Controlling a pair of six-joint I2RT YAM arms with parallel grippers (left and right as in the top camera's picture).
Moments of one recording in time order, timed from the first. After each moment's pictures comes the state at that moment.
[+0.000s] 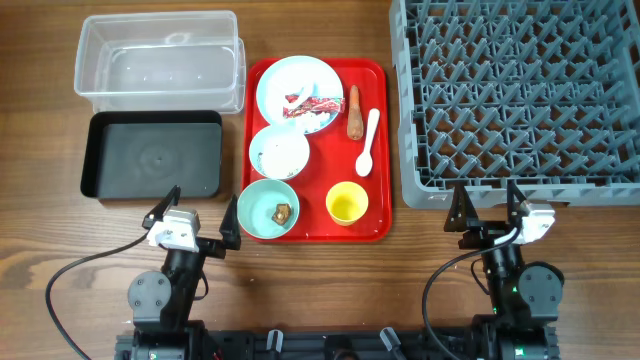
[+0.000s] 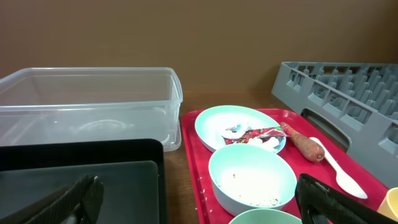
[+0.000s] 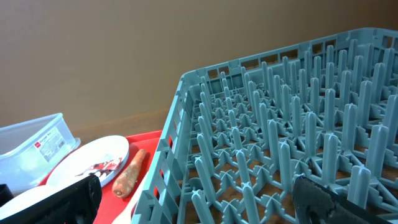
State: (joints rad) left arm 0.00 0.01 0.01 -0.06 0.18 -0.07; right arm -0.02 0.01 0.05 -0.08 -0.08 0.26
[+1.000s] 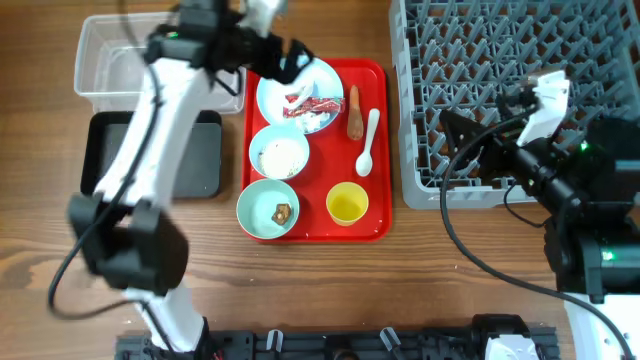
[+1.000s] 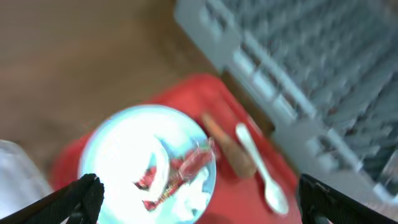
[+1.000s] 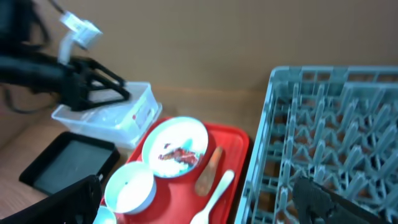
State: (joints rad) left arm -0.21 1.92 1.81 -0.76 0.50 0.20; right arm -0.02 0.92 1.06 -0.54 -0.47 0.08
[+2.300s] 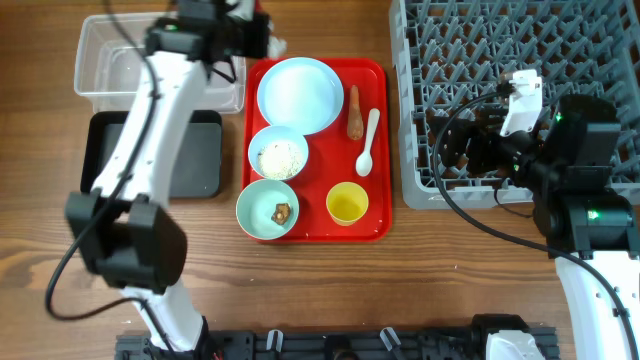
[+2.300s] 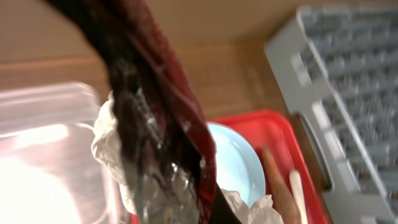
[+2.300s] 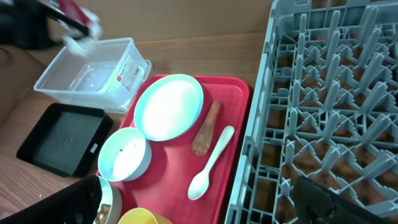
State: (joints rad) left arm -0.17 1.93 1.87 -0.72 0.23 -0.08; right arm -0.02 1.05 1.06 -0.62 -0.47 0.08
